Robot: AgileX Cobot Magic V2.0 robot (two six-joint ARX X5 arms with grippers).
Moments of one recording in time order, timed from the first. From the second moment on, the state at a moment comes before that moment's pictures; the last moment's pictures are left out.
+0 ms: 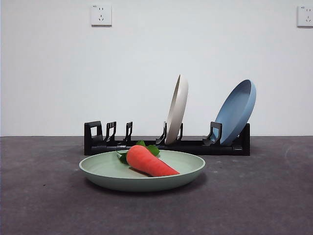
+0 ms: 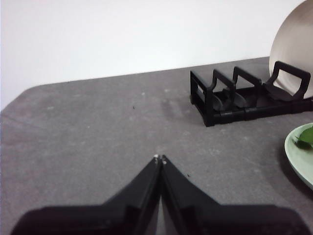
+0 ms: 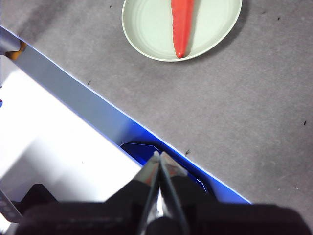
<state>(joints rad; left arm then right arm) 0.02 0.03 0.02 -0.08 0.08 0.08 0.72 0.72 0.98 -1.15 -0.16 0.17</state>
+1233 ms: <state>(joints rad) 0.02 0.03 0.02 -0.18 0.08 0.06 0.57 0.64 0.96 -0.98 -0.08 0.07</state>
